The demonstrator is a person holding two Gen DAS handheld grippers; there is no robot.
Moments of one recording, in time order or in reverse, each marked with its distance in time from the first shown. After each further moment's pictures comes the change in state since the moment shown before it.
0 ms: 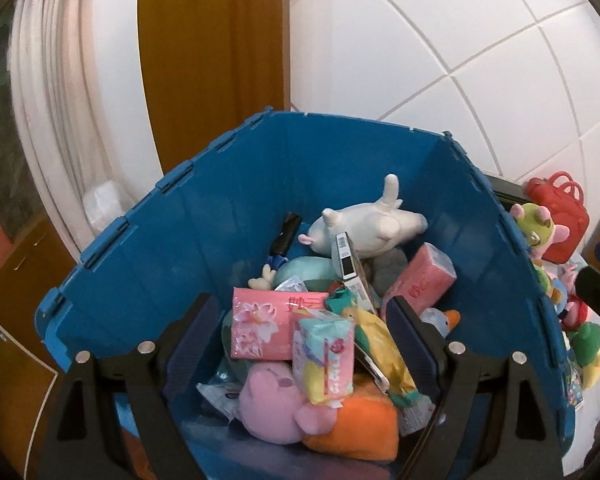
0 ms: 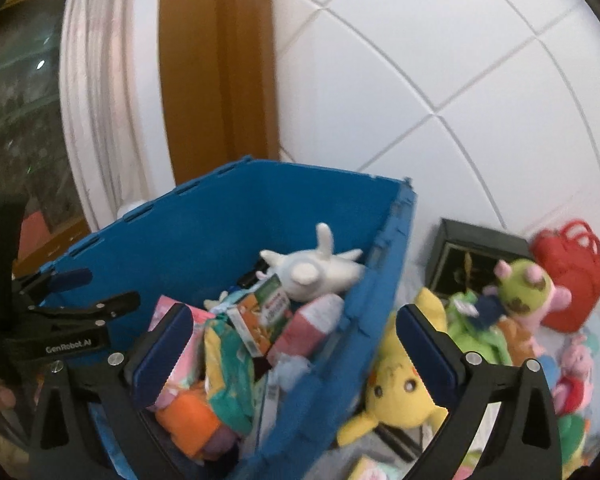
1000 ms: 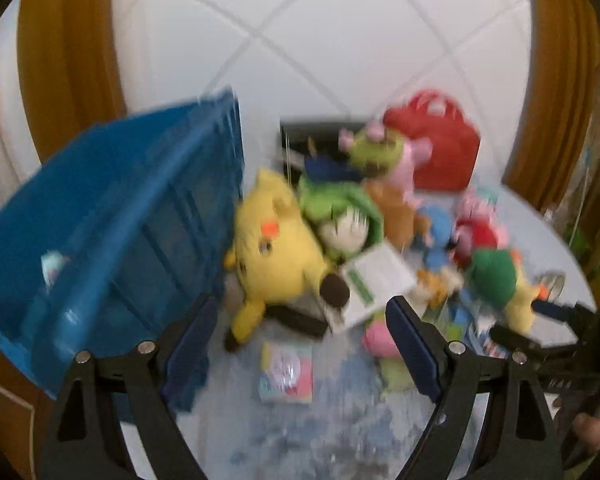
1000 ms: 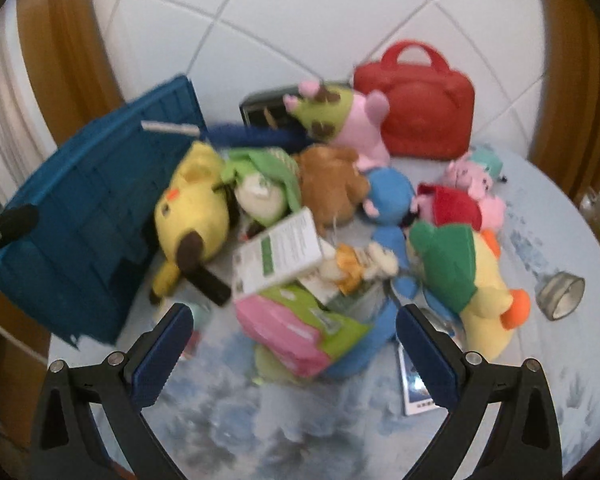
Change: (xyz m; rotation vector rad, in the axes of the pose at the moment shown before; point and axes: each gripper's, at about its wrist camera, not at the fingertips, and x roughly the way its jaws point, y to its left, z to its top) left arm -0.033 -0.309 -0.119 0.213 0.072 -0.184; right arm -0.102 -0.295 -0.201 0.287 0.266 -0.155
